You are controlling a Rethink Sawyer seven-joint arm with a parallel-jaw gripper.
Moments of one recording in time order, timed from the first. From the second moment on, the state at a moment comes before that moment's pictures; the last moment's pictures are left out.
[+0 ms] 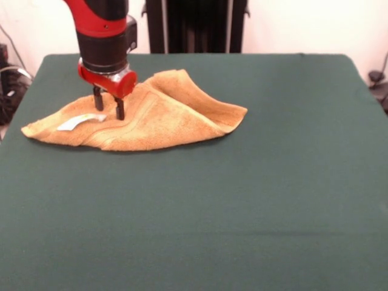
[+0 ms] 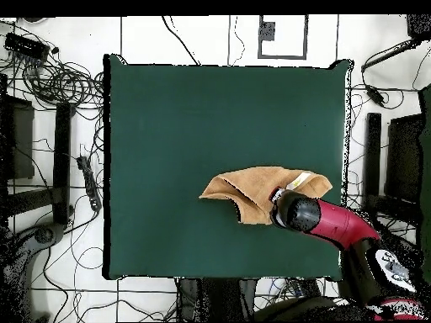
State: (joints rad) arm -0.55 -0.45 0.00 1.68 -0.27 0.34 2.05
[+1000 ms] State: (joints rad) arm -0.42 -0.49 -0.03 1.77 0.00 0.30 2.10
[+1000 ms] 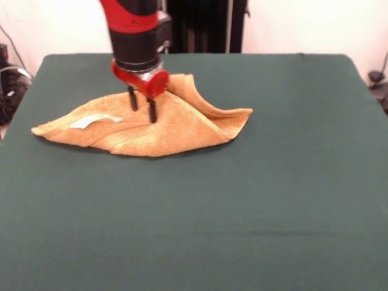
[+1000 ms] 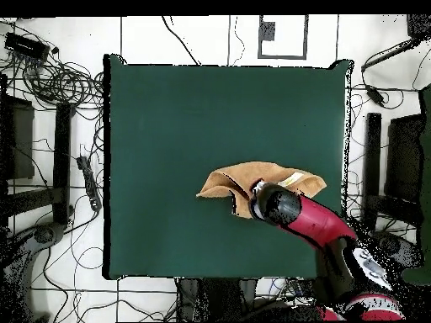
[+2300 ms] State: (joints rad) arm -0.40 -0.66 0.08 1.70 -0.19 0.67 2.09
